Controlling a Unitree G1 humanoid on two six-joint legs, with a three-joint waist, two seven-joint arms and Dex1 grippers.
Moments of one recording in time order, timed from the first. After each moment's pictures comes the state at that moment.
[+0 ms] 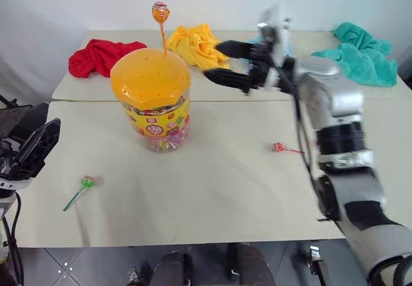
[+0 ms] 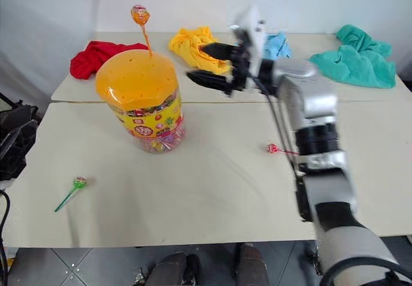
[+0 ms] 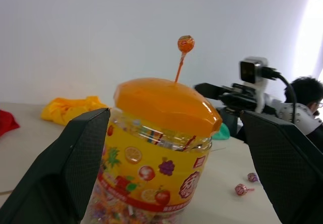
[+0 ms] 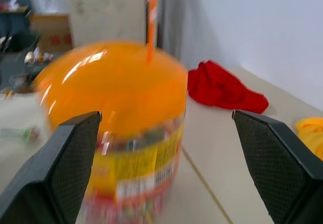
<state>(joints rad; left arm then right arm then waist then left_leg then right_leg) -0.07 0.63 0.78 -0.15 -1.13 0.49 -0.91 -1.24 -0.26 0.03 0.46 0.40 0.46 0.95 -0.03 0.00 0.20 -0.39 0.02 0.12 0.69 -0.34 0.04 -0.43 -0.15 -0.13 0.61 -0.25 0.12</state>
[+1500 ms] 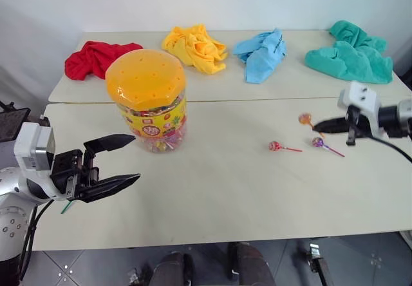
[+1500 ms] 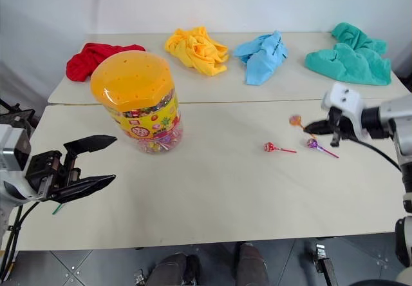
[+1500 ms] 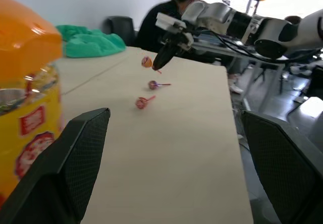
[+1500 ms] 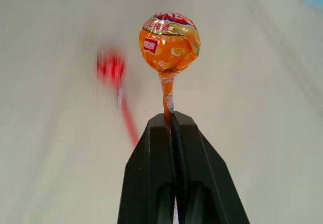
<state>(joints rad) -0.04 0.80 0.46 -0.34 -0.94 0.46 -1.19 -0.75 -1.05 0.12 0.49 0.12 0.23 1.37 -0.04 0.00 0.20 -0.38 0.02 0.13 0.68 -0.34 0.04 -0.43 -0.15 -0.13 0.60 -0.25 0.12</state>
